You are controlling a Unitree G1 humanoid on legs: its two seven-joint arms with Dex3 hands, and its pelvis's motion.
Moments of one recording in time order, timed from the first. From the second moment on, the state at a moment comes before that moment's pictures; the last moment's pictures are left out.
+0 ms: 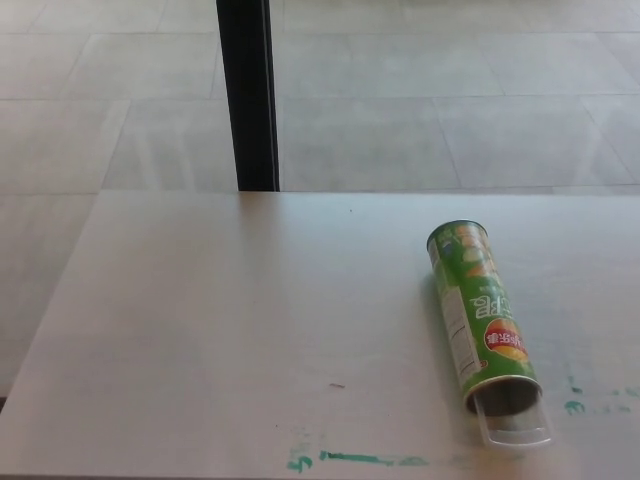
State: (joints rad) left_arm 0.22 0.64 0.47 1.10 -0.21 -0.11 -0.51; right_arm 0.03 -0.75 -0.25 -0.38 0.14 -0.04 0.23
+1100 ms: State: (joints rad) left_arm 0.21 0.65 0.46 1.12 -0.22 -0.12 -0.52; right_arm -0.12 -0.84 0.07 -0.13 -0.17 -0.09 0.36
